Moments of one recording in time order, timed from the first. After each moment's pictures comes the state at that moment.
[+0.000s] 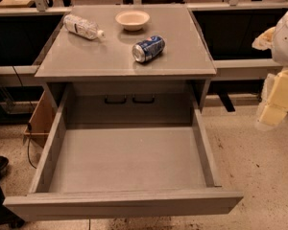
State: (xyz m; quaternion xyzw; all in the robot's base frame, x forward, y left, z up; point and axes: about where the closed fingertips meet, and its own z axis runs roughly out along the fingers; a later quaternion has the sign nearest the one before) arm 0.438 -0.217 0.976 -0.60 0.78 -0.03 0.16
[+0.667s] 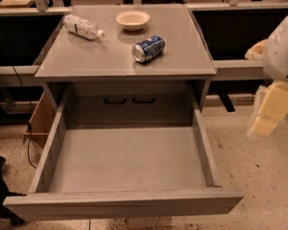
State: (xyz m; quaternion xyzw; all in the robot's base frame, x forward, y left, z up) arm 0.434 -0.209 0.956 -0.61 0.78 -0.02 0.16
